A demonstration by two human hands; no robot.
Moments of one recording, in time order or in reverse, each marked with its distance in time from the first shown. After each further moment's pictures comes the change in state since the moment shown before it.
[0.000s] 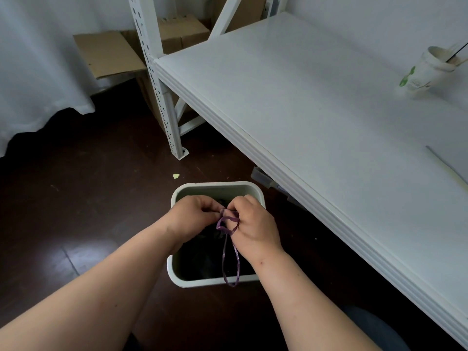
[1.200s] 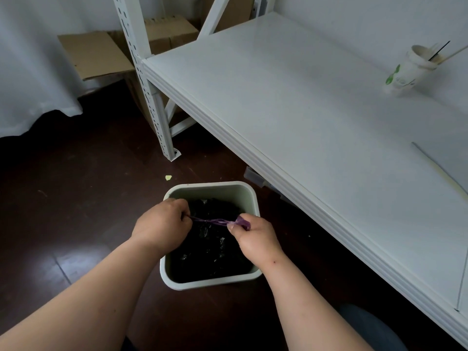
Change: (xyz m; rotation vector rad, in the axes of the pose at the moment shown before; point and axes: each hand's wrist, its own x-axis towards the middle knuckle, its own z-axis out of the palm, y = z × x) left_hand 0.010 -0.032 -0.013 0.744 0.261 0.123; right_hand -0.013 0.028 0.005 0.442 -0.164 0.431
